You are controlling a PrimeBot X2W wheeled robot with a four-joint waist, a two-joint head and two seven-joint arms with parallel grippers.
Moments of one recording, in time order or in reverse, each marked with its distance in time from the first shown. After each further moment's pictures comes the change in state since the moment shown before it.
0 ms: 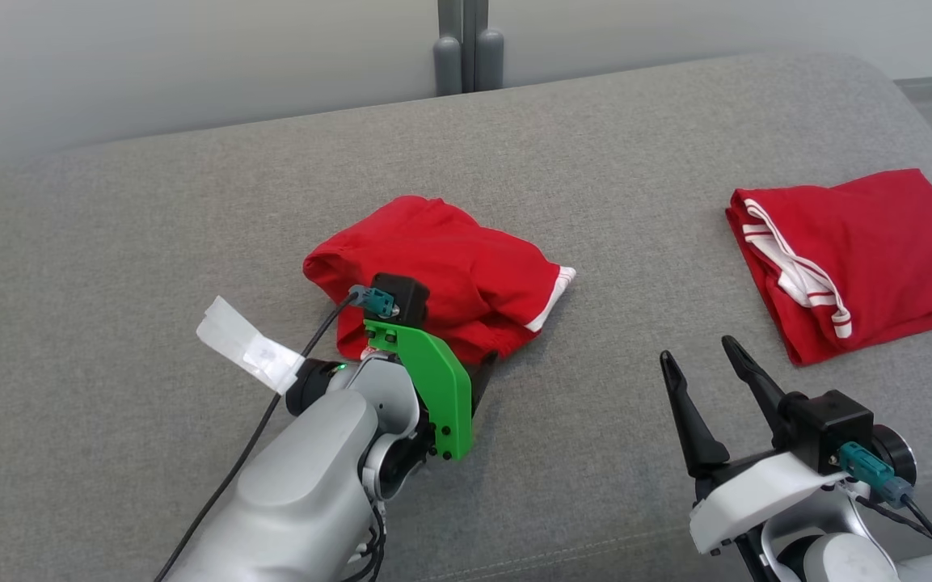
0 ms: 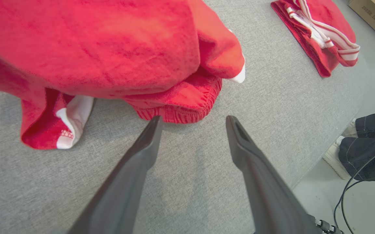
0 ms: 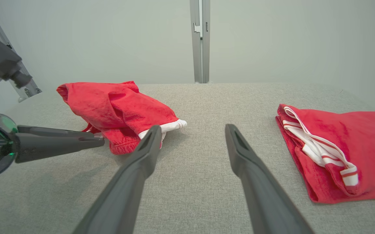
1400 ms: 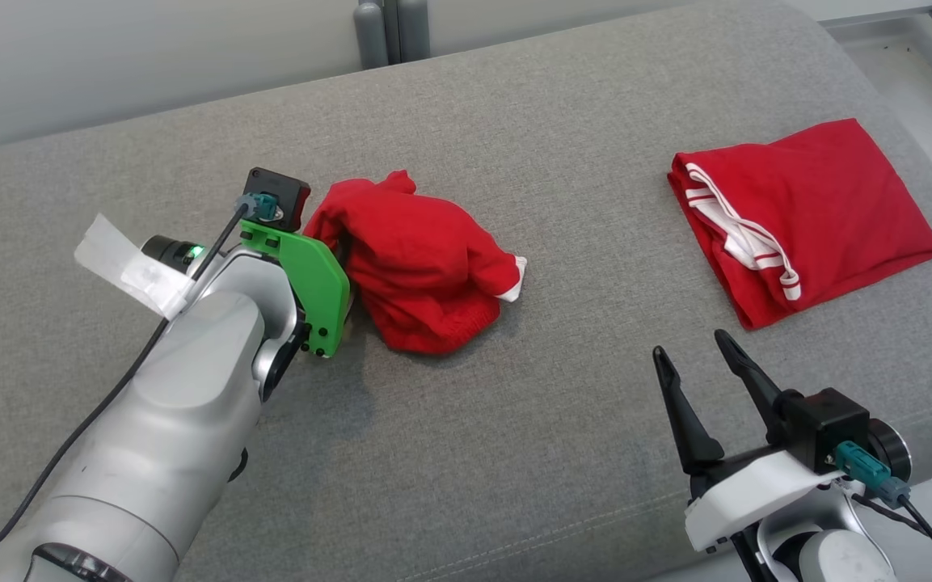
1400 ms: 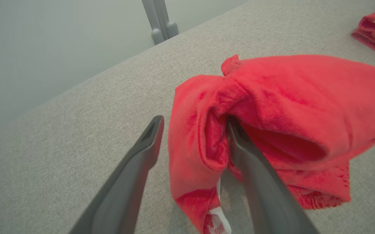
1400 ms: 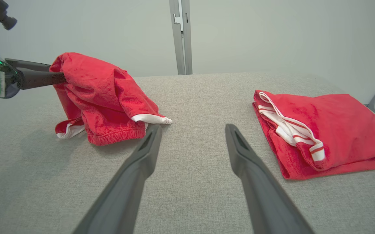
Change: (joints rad) left arm -0.245 0.124 -0.006 0.236 0.215 -0.017 -0.189; right arm -0.010 0.000 0.022 -0.002 -0.002 0.000 -0.017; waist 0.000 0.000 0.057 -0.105
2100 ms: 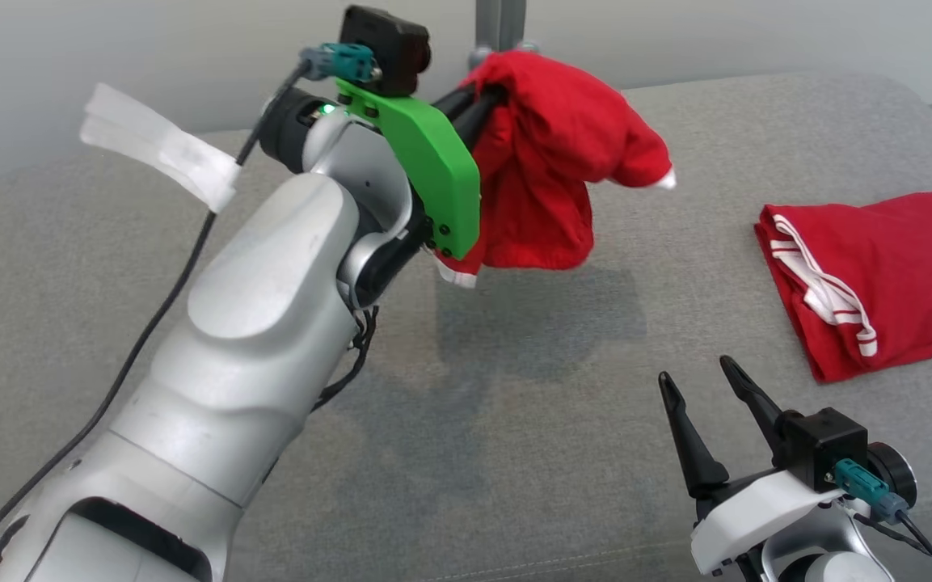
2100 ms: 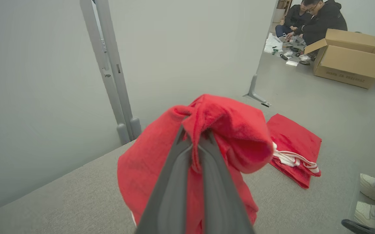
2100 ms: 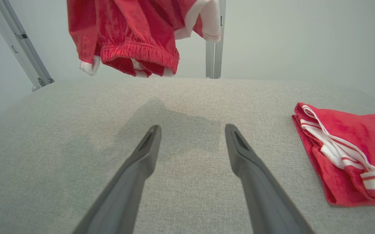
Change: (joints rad) left arm -0.115 -0.104 0.124 -0.323 -0.111 -0.097 0.080; right arm 0.052 0.000 -0.021 -0.011 -0.016 0.000 0.029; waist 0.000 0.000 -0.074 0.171
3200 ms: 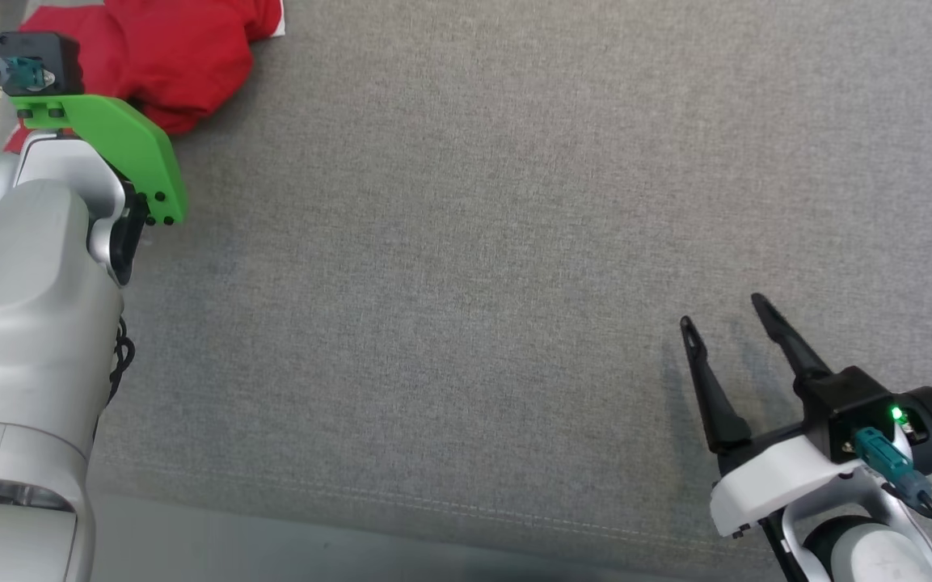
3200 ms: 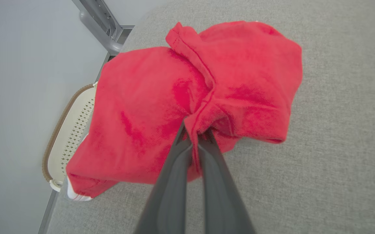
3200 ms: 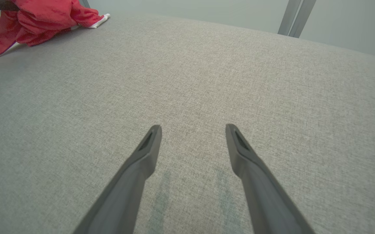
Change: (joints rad) left arm -0.082 0.155 0.334 0.537 0.292 0.076 -0.078; right arm -0.023 0.000 -0.023 -0.212 -0.155 0.000 0.120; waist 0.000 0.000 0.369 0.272
